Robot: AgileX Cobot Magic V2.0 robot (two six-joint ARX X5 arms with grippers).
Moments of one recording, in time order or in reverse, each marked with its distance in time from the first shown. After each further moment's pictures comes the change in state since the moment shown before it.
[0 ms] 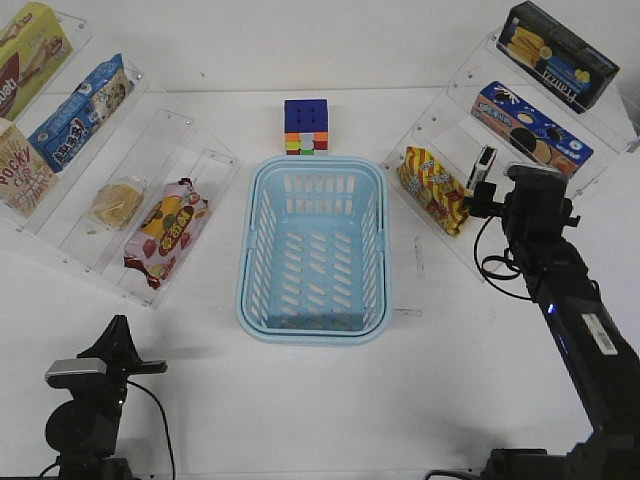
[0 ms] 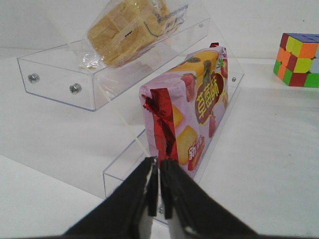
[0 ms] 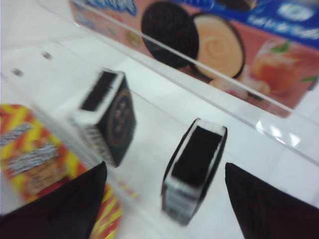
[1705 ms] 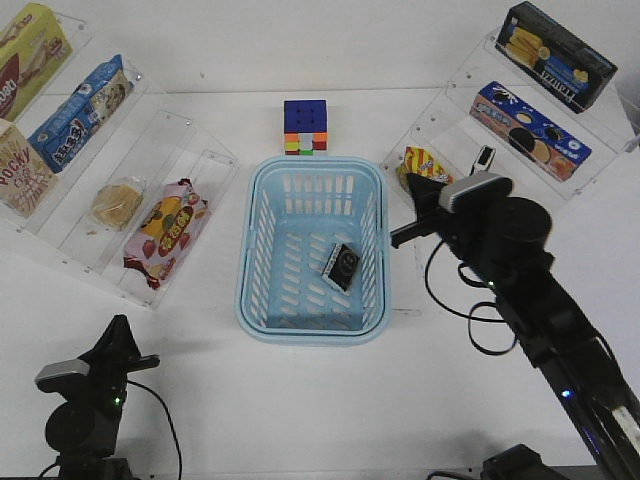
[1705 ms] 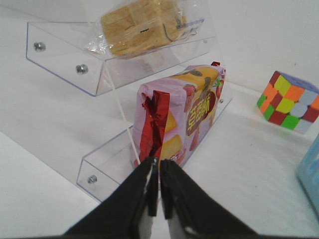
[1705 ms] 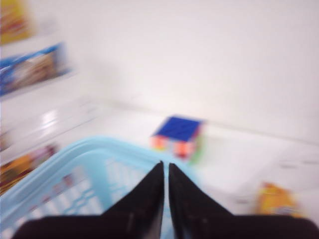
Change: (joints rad) left arm 0.000 0.000 0.000 0.004 0.000 -0.324; right arm 0.390 -0.307 0.045 0.036 -0.337 -0.076
